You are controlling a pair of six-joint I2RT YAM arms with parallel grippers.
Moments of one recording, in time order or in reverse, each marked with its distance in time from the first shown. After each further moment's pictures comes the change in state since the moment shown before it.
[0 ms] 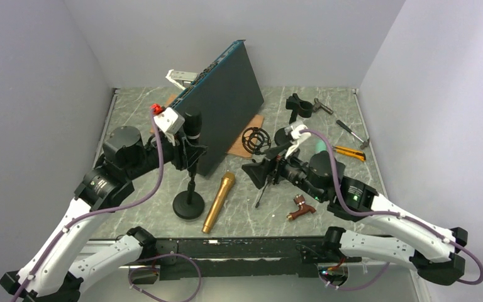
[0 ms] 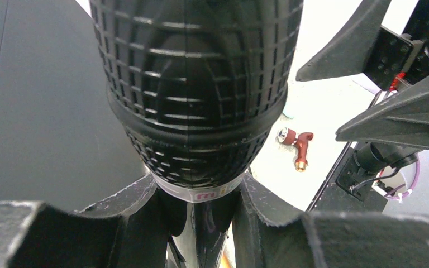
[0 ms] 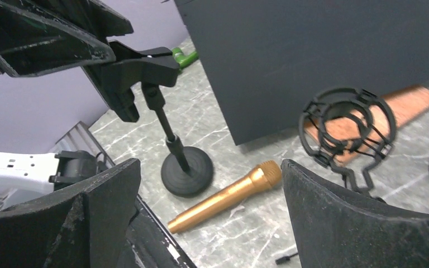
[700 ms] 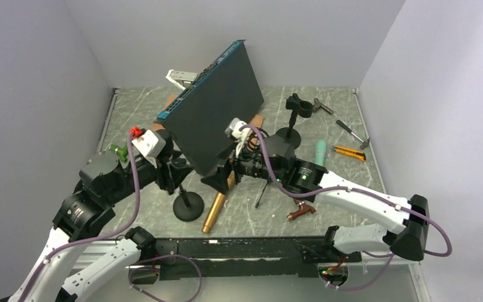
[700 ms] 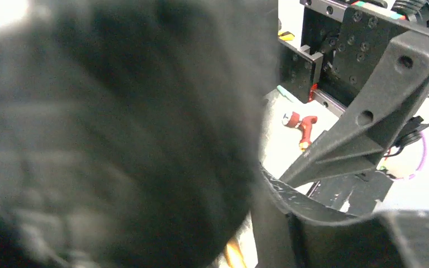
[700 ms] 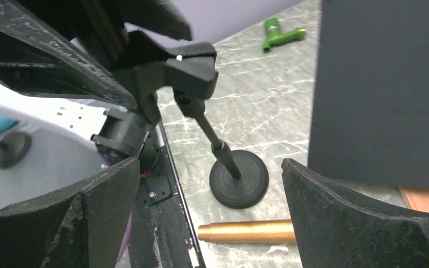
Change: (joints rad) left arm 0.000 -0.200 -0.061 -0.130 -0.037 0.026; right arm 0.000 0.397 0.135 0.229 -0.391 -0.087
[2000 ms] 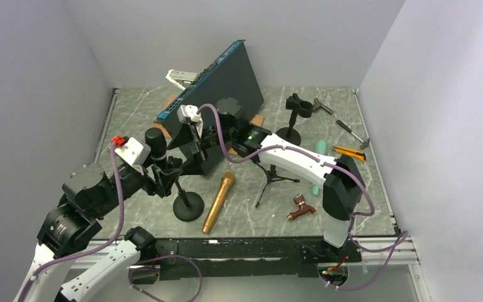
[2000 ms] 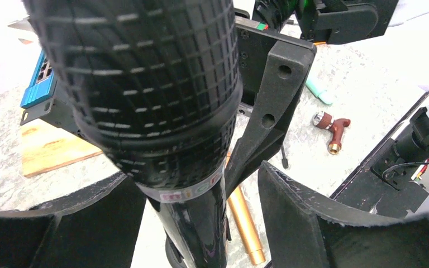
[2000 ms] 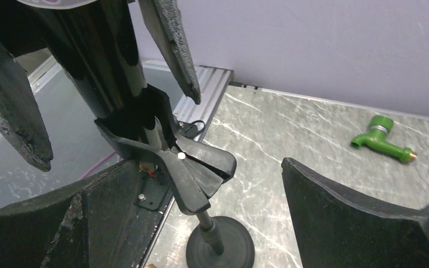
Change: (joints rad) left arm -0.002 -0.104 0.024 -0.124 -0.145 0.027; right arm -0.149 0.612 0.471 0.198 -0.851 -0.258
